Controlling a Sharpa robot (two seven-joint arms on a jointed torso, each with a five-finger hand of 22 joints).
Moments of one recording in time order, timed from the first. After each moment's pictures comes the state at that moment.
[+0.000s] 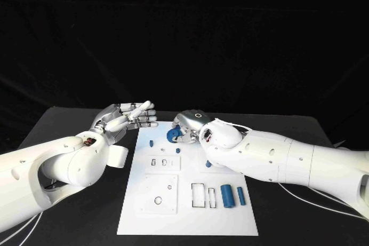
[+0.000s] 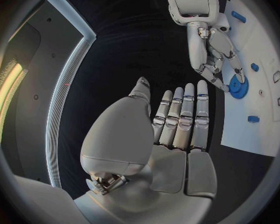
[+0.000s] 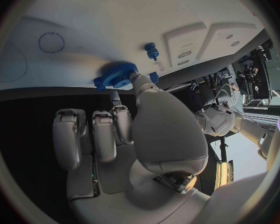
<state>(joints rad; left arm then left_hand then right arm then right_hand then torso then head) 1.24 -1.00 0.00 1.75 0.00 -0.39 0.36 1.42 -0.03 -0.02 0.26 0.06 0.93 0.22 0.12 0.07 1.03 0.18 0.09 0.07 1.04 0.14 0.12 0.11 0.17 0.86 0.26 0.39 0.15 1.26 -0.42 -0.11 1.22 -1.65 -0.42 -0.24 1.36 -0.13 0.13 0.19 0.34 0.98 0.15 0.09 0.13 1.42 0.06 1.38 1.31 1.47 -0.01 1.54 1.31 0.04 1.46 0.09 1.49 1.31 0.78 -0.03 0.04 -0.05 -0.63</state>
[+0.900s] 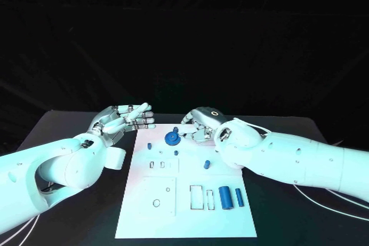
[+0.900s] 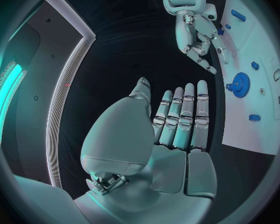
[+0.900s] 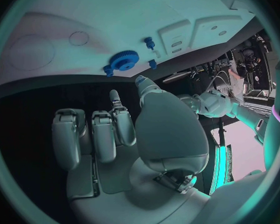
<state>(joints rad) 1.24 -1.00 0.00 1.74 0.00 -0.39 0.35 1.42 -0.02 -0.02 0.26 0.06 0.93 0.22 0.12 0.07 1.03 0.18 0.09 0.07 1.04 0.14 0.12 0.11 0.17 0.86 0.26 0.39 0.15 1.28 -0.58 -0.11 1.36 -1.55 -0.51 -0.18 1.29 -0.14 0.13 0.26 0.34 0.99 0.15 0.08 0.14 1.44 0.07 1.41 1.31 1.47 -0.01 1.55 1.31 0.04 1.47 0.10 1.48 1.31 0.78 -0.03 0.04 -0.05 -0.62</state>
